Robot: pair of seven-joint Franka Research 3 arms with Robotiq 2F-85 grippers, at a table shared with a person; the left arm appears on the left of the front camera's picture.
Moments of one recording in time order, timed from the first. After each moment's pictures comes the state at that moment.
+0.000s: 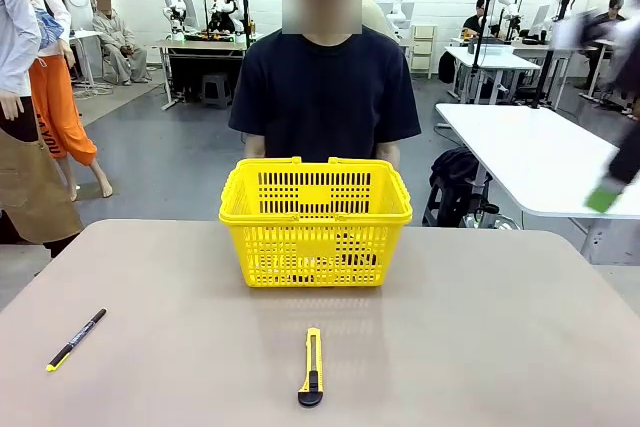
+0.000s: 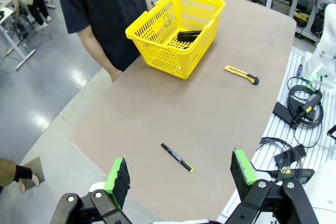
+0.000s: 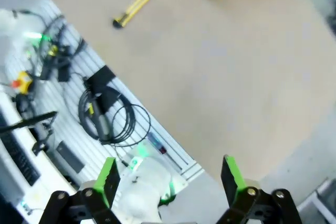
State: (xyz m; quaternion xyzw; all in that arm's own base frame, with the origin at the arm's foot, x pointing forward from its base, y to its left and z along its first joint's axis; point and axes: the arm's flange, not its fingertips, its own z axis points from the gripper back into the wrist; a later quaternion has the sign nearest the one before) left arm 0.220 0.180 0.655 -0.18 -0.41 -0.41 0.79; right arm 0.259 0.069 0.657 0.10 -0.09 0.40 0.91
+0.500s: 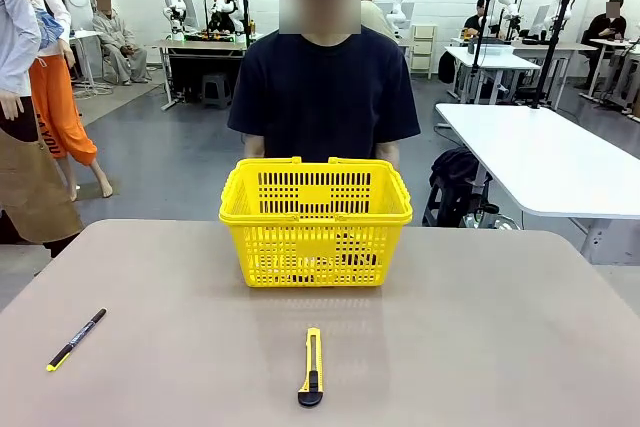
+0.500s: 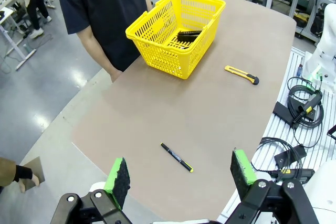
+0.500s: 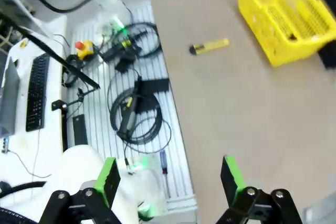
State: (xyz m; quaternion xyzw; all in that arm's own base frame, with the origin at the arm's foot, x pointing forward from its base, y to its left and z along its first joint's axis) left arm 0.220 0.180 0.655 -0.18 -0.41 -0.41 0.79; right arm 0.205 -0.062 0.679 0.27 -0.21 0.58 0.74
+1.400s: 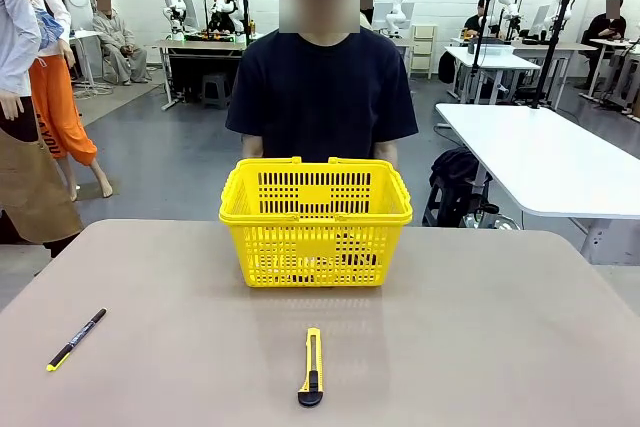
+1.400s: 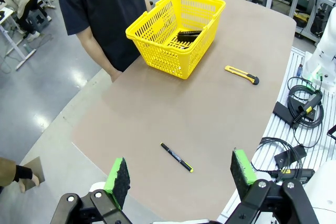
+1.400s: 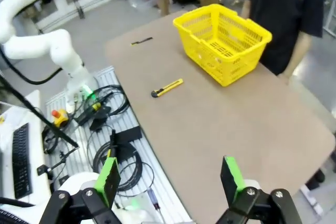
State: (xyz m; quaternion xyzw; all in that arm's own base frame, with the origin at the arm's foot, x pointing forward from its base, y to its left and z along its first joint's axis) left arm 0.220 0.180 0.655 -0.18 -0.41 -0.41 0.79; right arm 0.153 -0.156 0.672 0.29 -0.37 0.42 0.78
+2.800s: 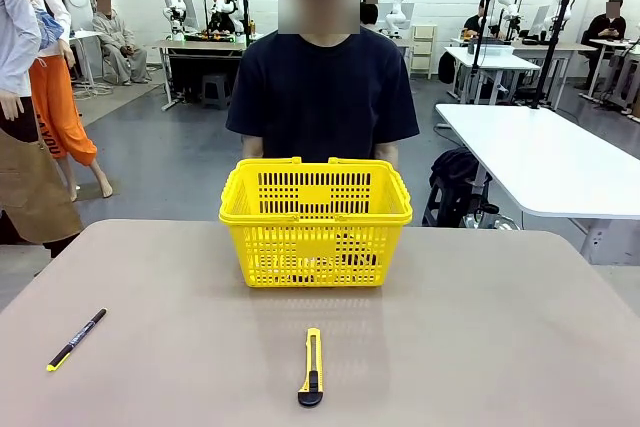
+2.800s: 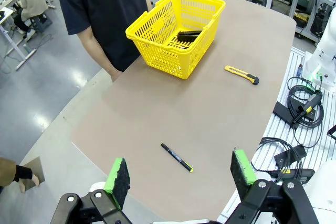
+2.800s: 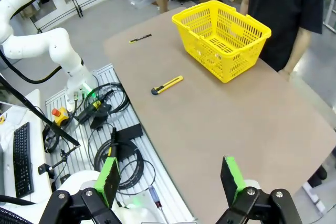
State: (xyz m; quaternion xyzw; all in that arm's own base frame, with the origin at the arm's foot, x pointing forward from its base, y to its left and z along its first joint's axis) left arm 0.220 0.180 0.655 -0.18 -0.41 -0.41 0.79; right arm 0.156 -0.157 0.670 0.29 -0.36 0.42 0.78
